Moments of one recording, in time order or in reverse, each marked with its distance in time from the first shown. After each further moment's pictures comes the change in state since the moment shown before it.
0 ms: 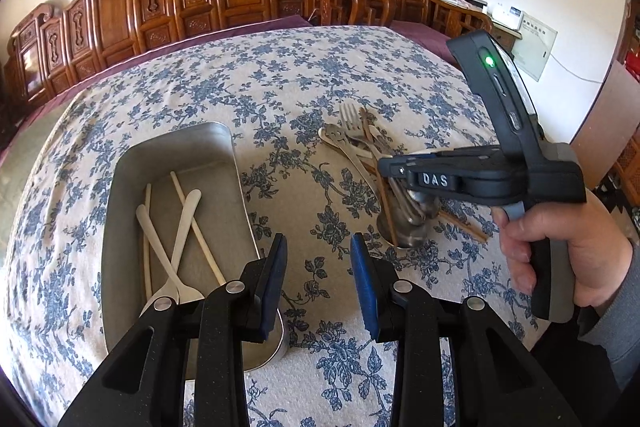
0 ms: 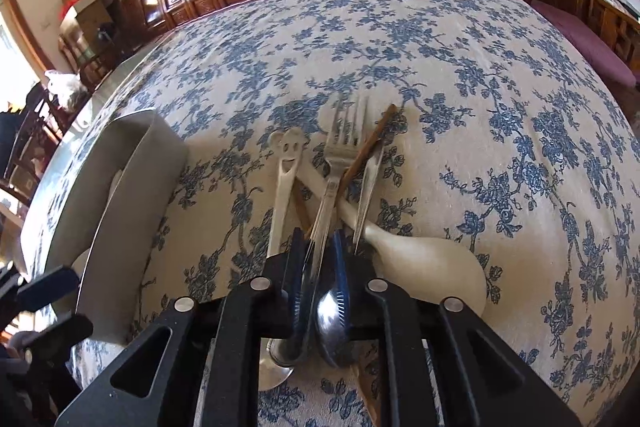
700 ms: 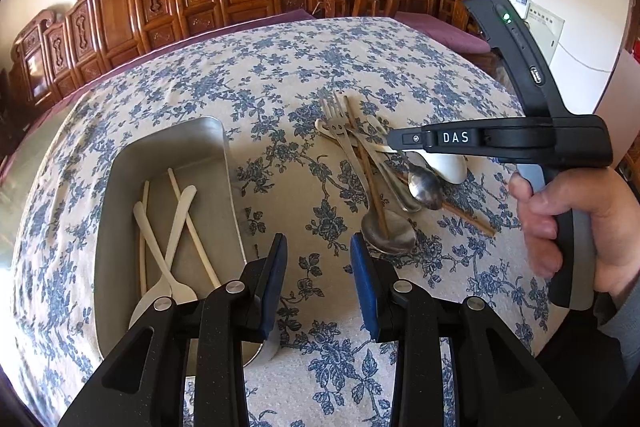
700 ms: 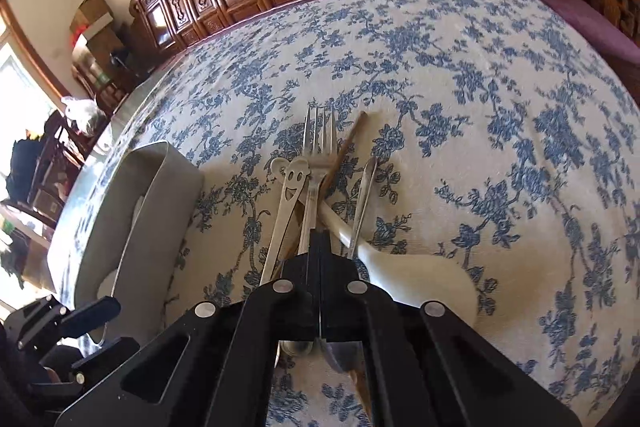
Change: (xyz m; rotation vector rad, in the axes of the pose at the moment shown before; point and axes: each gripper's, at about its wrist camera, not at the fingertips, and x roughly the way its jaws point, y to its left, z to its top) left arm 0.010 -0.015 -0.001 0.018 0.021 0.049; right arm -0.016 -0.014 0.006 0.025 -0.032 0.106
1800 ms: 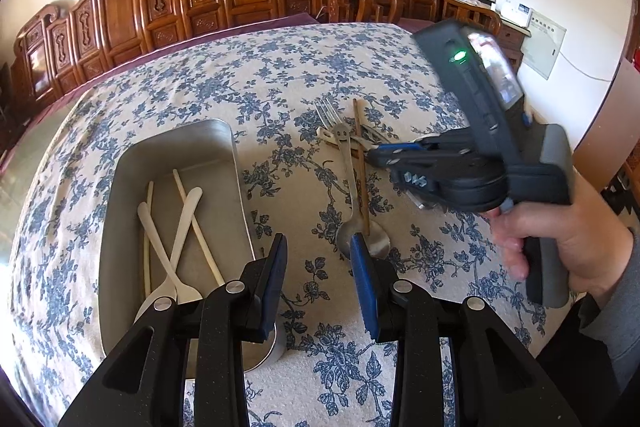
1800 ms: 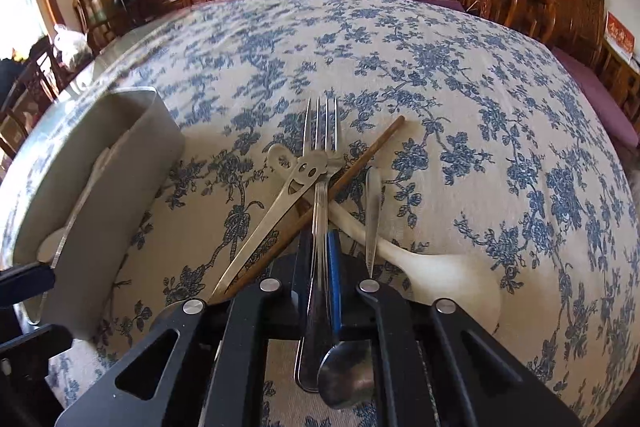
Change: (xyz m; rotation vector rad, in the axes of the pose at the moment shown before) left arm -0.005 0.007 0.002 -0.022 -0.012 -0.006; right arm 0.024 0.026 0.002 -0.206 0.002 -0.147
